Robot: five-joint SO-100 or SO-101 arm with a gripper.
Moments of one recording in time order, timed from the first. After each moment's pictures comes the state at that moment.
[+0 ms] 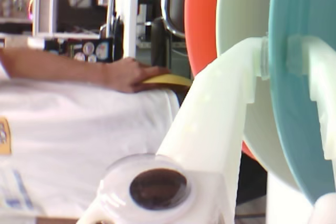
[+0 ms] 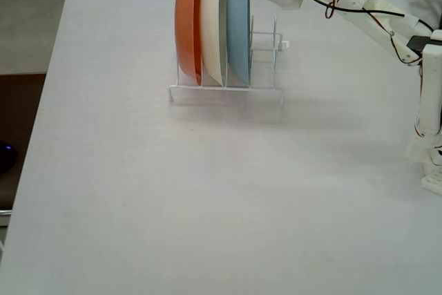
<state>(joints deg) 27.2 80.0 44.6 42.2 -23.1</state>
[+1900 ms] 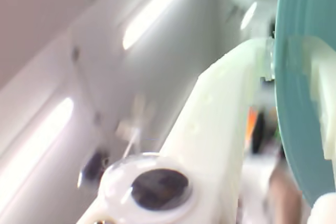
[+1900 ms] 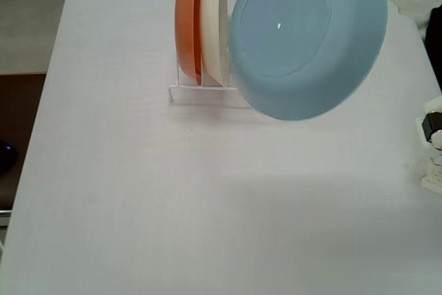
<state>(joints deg) -7.7 137.9 72.2 36.6 -9.3</state>
